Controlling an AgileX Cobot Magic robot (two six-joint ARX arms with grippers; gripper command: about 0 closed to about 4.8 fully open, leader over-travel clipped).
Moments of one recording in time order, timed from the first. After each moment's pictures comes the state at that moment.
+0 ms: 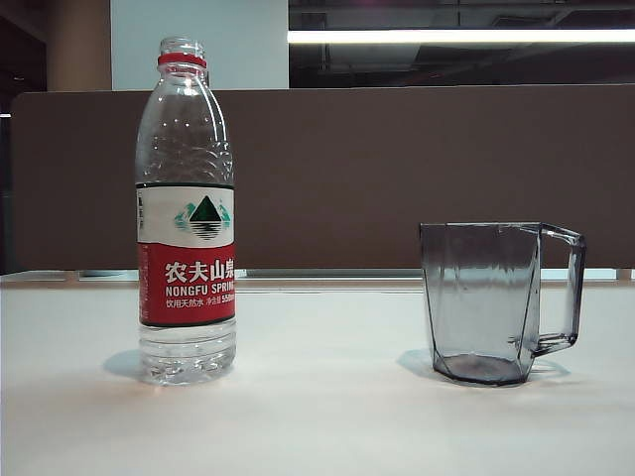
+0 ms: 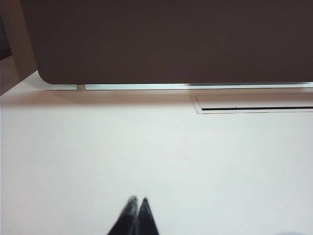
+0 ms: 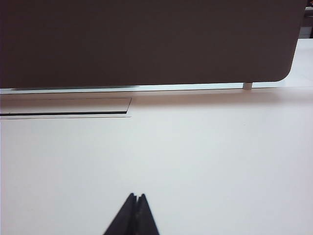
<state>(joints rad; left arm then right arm) 0.01 0.00 0.00 0.00 0.07 0.01 0.03 0.00 0.01 0.00 0.05 0.02</state>
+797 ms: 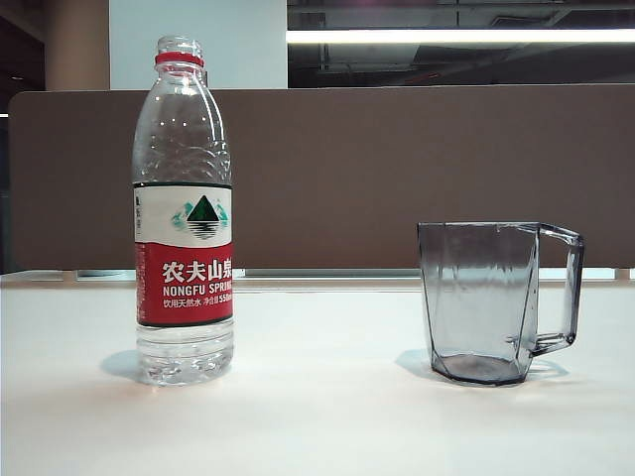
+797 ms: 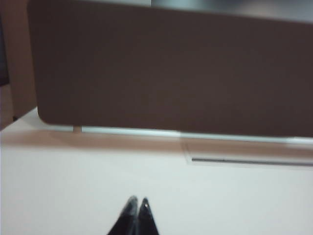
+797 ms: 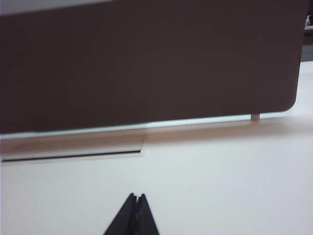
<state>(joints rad) 0.01 0.01 0.05 0.12 0.07 -0.08 0.03 0.00 0.12 0.00 0.02 0.10</state>
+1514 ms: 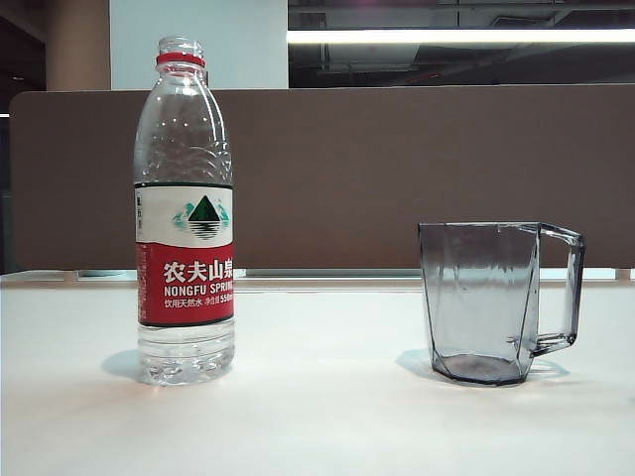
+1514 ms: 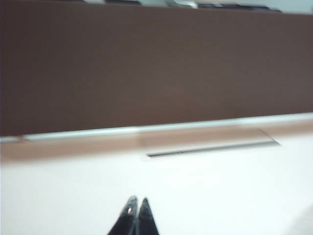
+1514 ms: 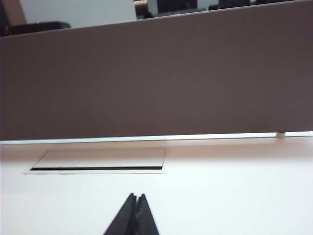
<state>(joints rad) -0.18 0.40 0.27 0.19 0.07 -0.02 0.03 0.37 0.45 -0.02 -0.07 0.10</state>
